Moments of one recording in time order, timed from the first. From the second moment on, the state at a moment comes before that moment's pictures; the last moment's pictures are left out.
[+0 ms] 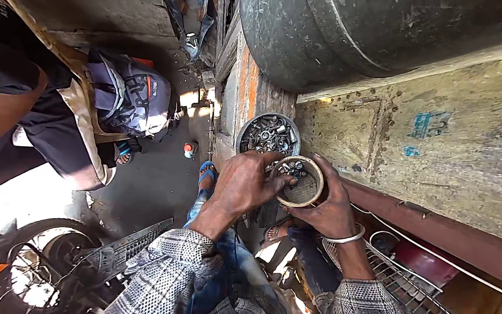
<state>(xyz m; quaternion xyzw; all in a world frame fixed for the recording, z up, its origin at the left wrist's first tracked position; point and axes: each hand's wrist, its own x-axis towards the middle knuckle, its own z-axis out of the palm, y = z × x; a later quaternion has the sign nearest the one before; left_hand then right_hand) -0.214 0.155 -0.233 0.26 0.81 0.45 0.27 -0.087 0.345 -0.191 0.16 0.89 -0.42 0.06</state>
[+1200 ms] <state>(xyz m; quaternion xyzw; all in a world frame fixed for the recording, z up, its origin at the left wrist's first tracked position) -0.203 0.128 -0.306 -0.03 0.78 0.54 0.31 -0.270 0.228 -0.032 0.17 0.86 -0.09 0.47</state>
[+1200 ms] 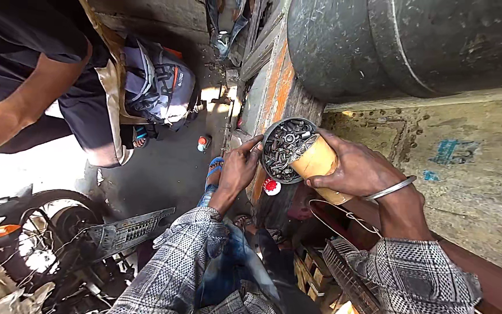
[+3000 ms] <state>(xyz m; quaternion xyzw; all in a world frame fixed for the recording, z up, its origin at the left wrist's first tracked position) -0.248 0.144 -0.301 0.03 0.81 0.49 0.31 -0.108 0.377 -0.181 0.15 0.92 -0.32 0.14</state>
